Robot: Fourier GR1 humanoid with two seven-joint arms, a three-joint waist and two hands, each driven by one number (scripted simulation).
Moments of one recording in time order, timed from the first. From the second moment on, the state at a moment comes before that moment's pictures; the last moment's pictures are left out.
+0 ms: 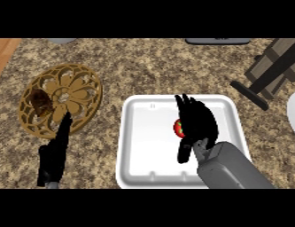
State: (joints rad) left arm 0.06 0.21 -0.21 -1.39 0.07 0.32 -0.04; right arm -0.46 -0.16 0.56 -1.51 0.70 0.34 0.95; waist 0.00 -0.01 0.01
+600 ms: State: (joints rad) left arm 0.06 0.19 -0.18 -1.40 0.05 0.29 -0.03; right arm -0.47 -0.10 0.49 -1.38 0.75 0.39 0.91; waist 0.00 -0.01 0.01
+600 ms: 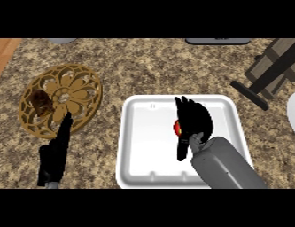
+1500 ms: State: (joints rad) left arm 0.06 0.16 -0.15 -1.41 0.01 0.26 0.00; right arm -0.43 -0.05 0.40 -1.23 0.84 0.38 0.80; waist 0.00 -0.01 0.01
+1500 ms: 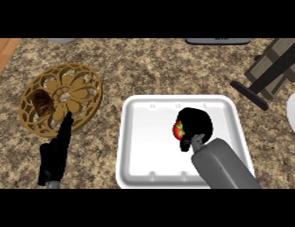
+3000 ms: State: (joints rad) left arm 0.15 0.17 -0.09 -1.46 0.00 0.26 0.01; right arm -0.53 -0.71 -0.47 -1.64 0.47 0.49 0.81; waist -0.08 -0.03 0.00
